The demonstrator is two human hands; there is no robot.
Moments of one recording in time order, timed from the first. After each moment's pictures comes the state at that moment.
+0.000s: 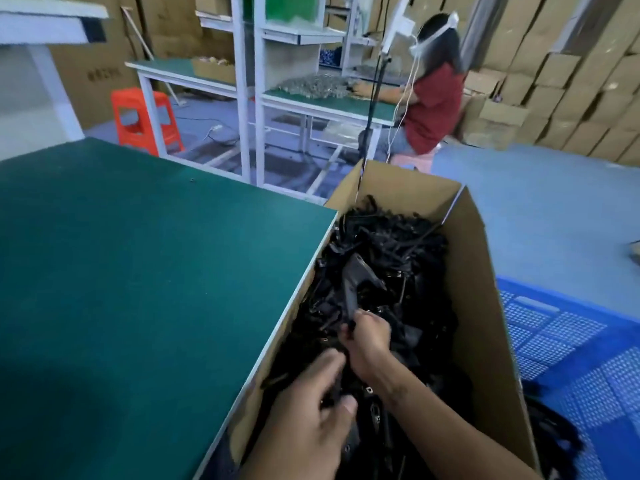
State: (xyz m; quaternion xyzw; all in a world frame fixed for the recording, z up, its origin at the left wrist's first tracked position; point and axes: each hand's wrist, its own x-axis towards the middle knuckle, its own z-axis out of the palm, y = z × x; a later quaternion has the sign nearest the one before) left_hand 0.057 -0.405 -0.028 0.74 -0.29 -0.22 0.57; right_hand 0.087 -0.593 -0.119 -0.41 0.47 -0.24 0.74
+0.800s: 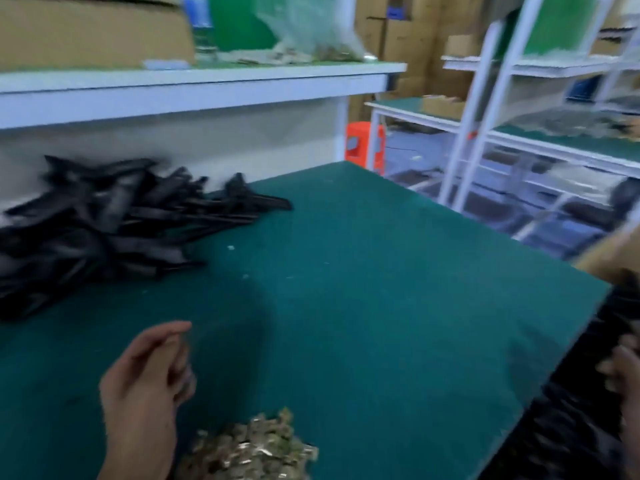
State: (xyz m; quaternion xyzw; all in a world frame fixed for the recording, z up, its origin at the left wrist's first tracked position) left_hand 0.091 -0.091 -0.028 0.60 0.14 0.23 0.76; right_hand 0.098 -0.544 -0.023 -0.74 0.22 -0.26 0.57
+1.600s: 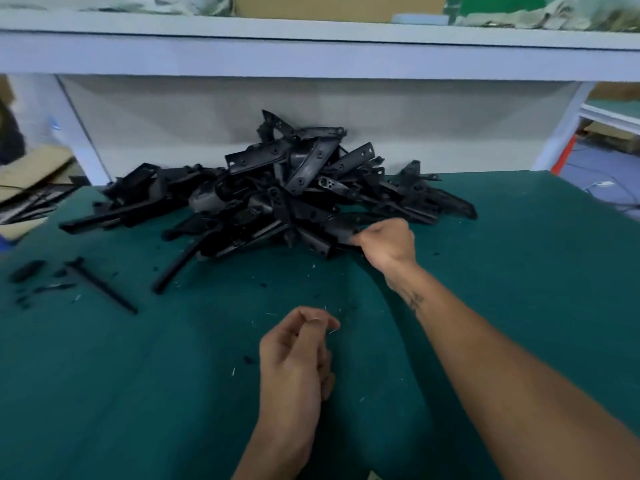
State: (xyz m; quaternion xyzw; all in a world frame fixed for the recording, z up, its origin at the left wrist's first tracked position) left_hand 0.112 -0.028 -0.052 0.54 0.22 0.26 0.77; right_hand 0.337 -0.056 -0.033 -0.87 -0.09 0.06 0.48
